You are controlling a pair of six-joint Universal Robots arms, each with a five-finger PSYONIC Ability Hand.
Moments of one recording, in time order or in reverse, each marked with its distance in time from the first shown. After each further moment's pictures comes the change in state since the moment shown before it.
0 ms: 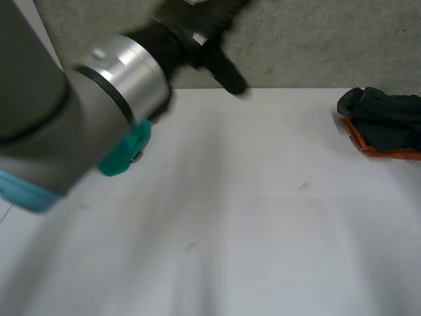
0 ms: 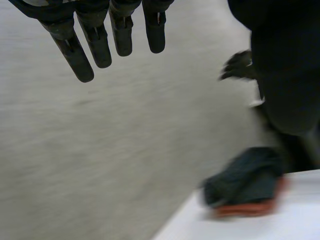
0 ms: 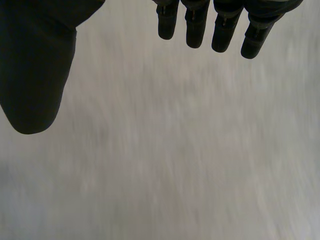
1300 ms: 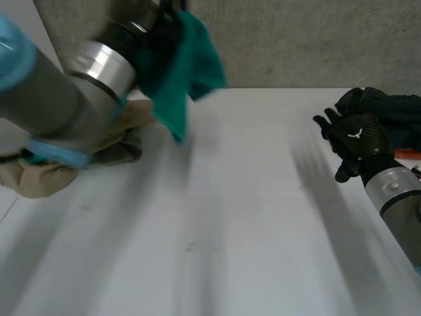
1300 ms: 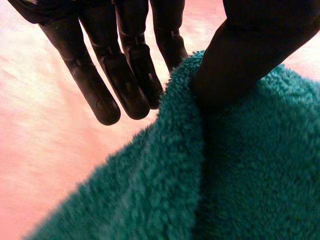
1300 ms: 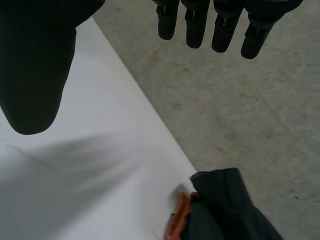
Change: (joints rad) left arm 0.144 -0.153 -0.132 0.501 0.033 -0.173; right arm 0.378 -0.225 0.627 0.101 -0.044 0.011; left_hand 0.873 0.939 0.935 0.942 0.895; right_hand 0.000 0.000 0.000 0.000 0.000
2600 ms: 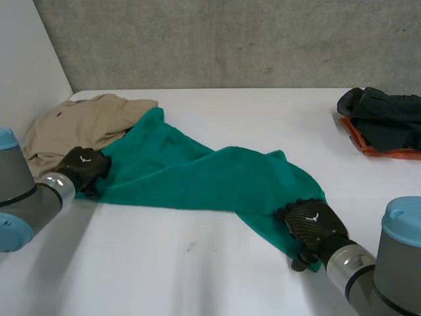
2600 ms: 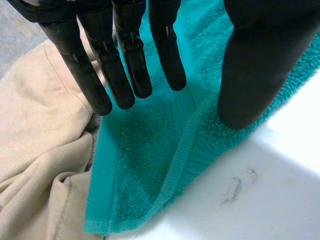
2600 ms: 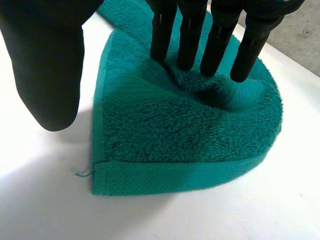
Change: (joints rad) left arm 0.438 -0.145 -0.428 -0.278 0.018 0.715; right arm 0.241 0.067 0.155 0.228 0.138 0.267; left_hand -0.380 -0.447 -0.441 -0.453 -0.414; right_hand 0.234 0.244 0.245 0.244 0.240
